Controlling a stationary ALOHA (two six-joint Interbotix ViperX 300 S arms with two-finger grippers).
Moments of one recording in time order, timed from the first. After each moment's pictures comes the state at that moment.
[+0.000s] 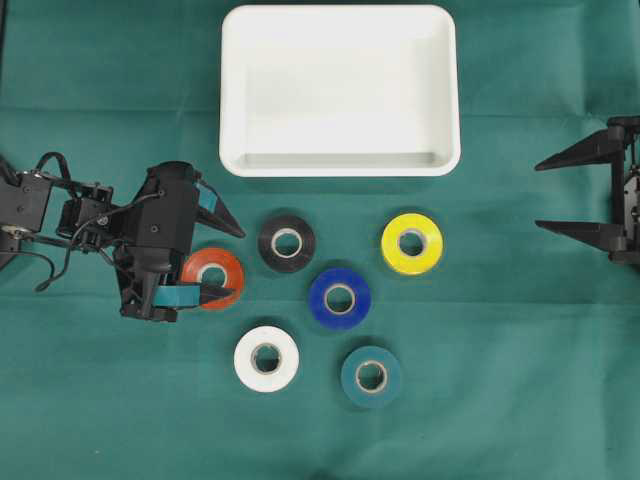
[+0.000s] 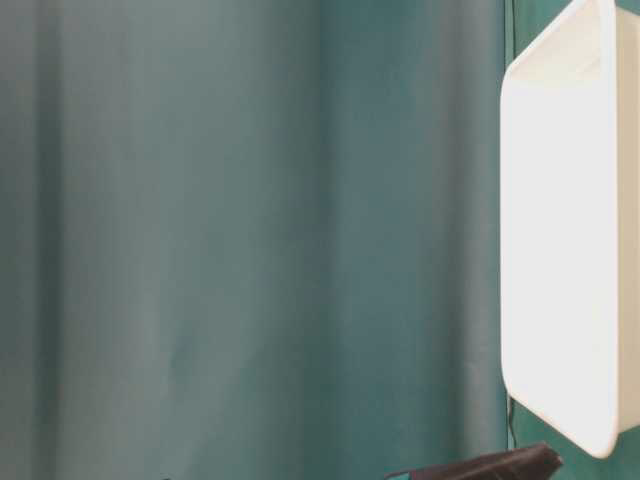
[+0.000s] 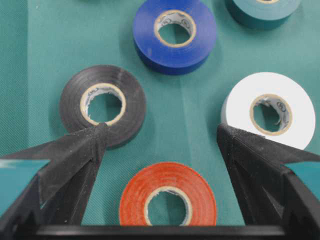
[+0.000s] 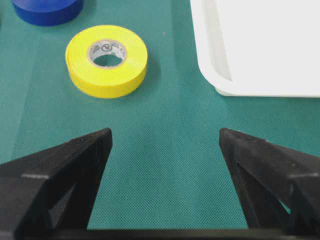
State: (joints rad) left arm -0.16 -0.26 0.89 -0.03 0.02 -0.04; right arm -0.08 -1.02 1.51 -0.04 -0.08 0.12
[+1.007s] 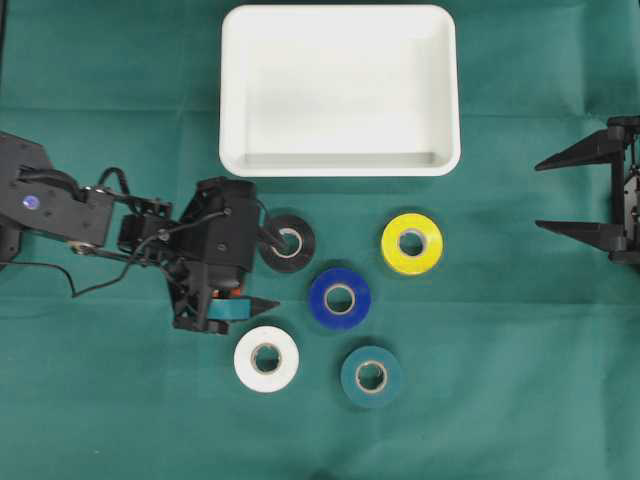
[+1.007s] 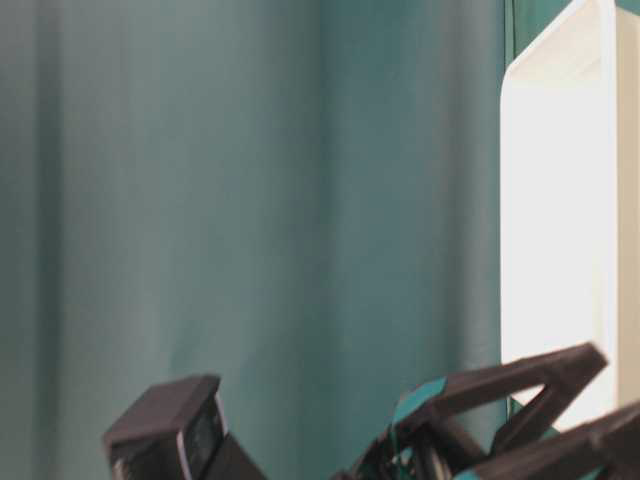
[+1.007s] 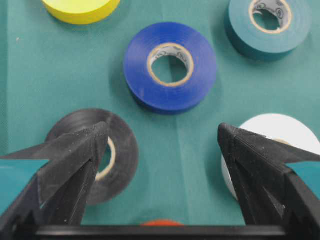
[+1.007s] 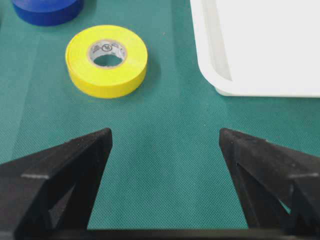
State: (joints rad) left arm -0.16 -0.06 0.72 -0.03 0.02 -0.03; right arm -0.08 -1.02 1.51 -0.04 -0.08 0.12
